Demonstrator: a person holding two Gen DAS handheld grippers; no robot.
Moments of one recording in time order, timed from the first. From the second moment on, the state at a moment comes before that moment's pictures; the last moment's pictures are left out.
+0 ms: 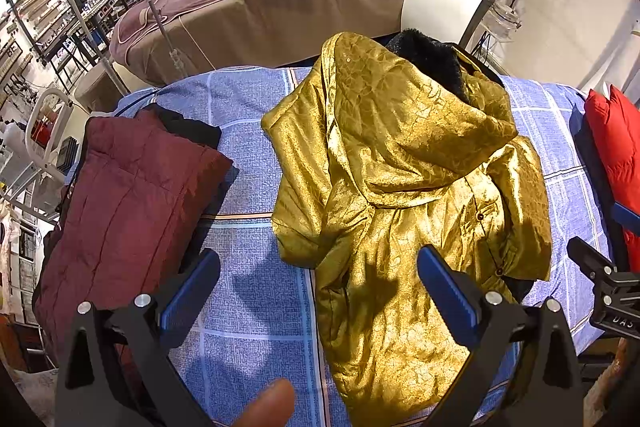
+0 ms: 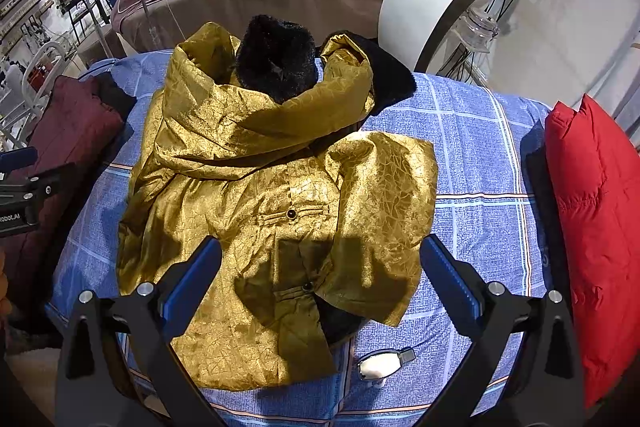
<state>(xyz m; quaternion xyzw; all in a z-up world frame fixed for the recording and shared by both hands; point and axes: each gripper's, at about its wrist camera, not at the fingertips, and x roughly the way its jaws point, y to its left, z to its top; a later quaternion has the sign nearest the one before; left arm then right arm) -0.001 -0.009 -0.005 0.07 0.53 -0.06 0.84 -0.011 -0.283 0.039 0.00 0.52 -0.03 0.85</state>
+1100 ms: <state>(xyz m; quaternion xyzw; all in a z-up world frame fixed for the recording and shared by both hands) -0.001 -0.010 -0.007 0.08 0.53 -0.06 0.84 -0.010 -0.279 0.037 0.00 0.53 -0.03 0.85</state>
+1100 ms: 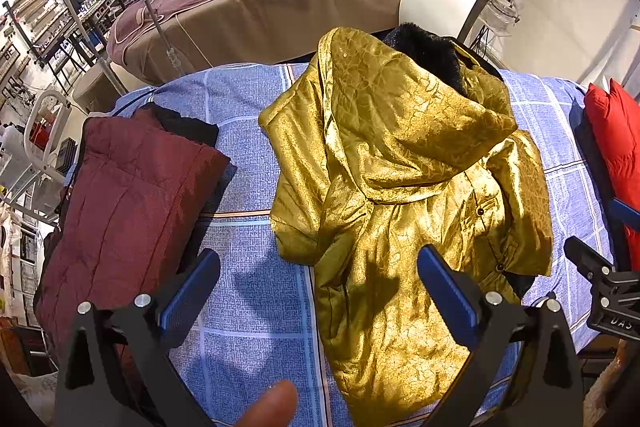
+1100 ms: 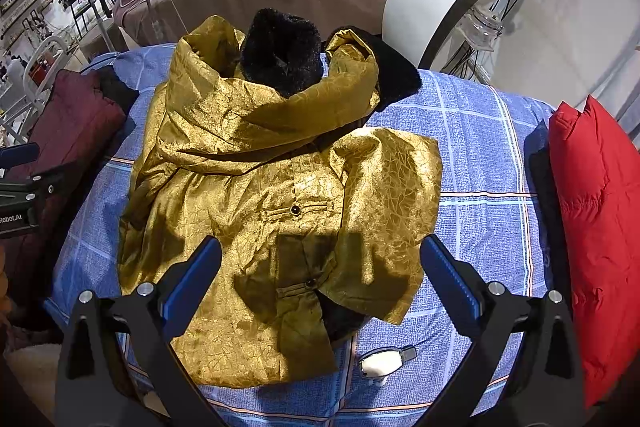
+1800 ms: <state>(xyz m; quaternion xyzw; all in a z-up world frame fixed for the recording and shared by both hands) -0.001 -0.009 -0.009 0.08 0.54 -0.06 0.84 -0.008 -0.278 0.035 -0.01 0.54 -0.02 0.84</state>
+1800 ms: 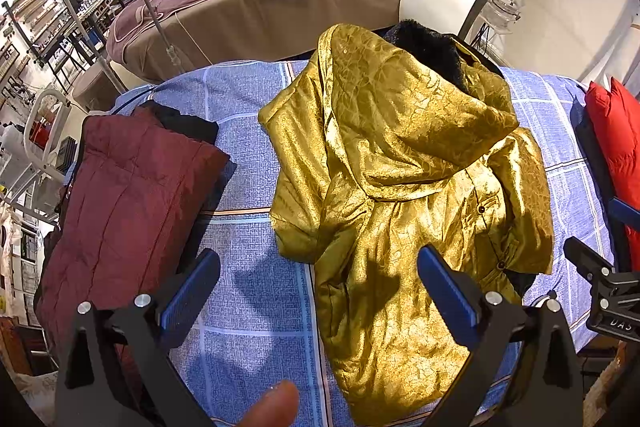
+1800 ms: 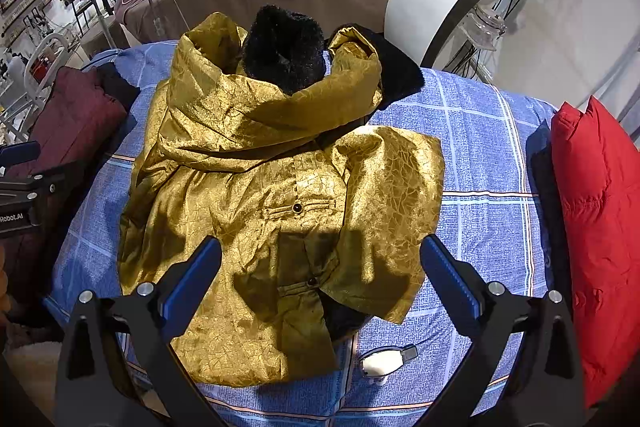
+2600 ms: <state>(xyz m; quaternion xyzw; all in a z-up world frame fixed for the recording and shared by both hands) 0.004 -0.013 -0.017 0.08 0.55 -0.06 0.83 -0.005 -0.283 0.028 0.00 0.55 -0.02 0.83</state>
